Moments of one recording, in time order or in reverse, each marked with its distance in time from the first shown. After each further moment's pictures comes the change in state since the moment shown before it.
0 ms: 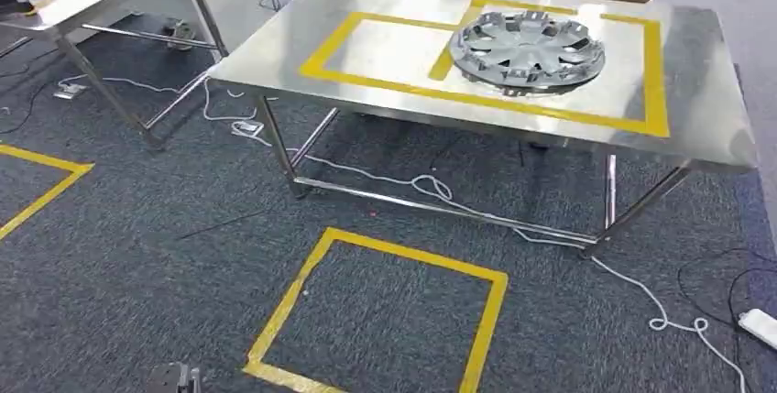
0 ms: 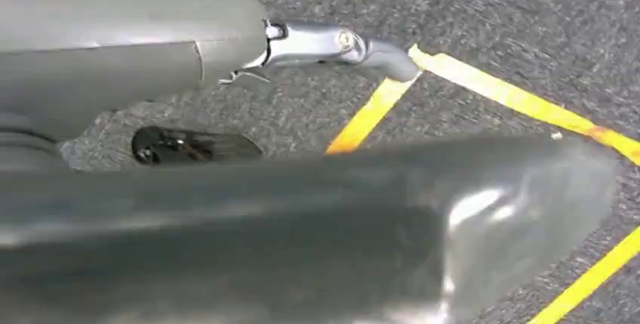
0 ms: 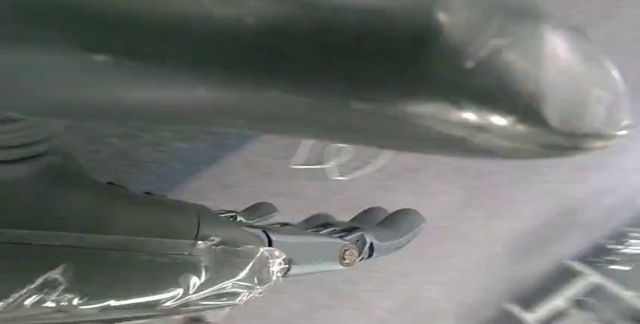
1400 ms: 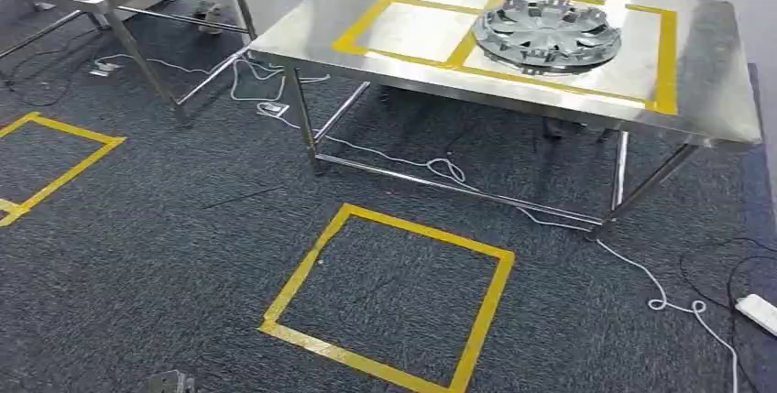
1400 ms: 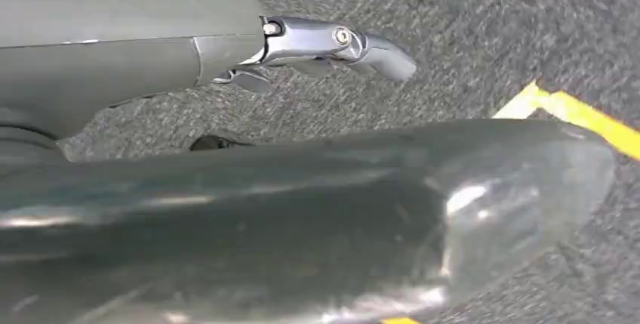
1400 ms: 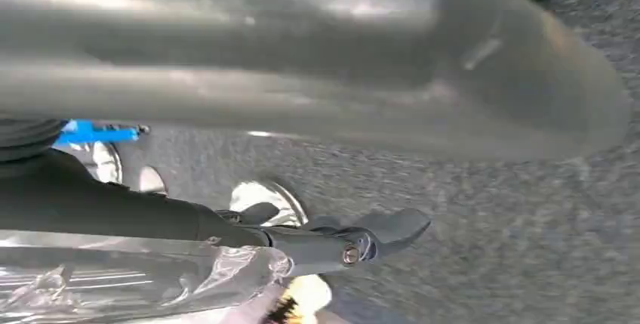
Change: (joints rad) left arm 0.013 -0.009 0.065 -0.002 -0.043 0.018 0.021; right arm -0.021 -0.020 0.108 1.005 0.586 0.012 0.225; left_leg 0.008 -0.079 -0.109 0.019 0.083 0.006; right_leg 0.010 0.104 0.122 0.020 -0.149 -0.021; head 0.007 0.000
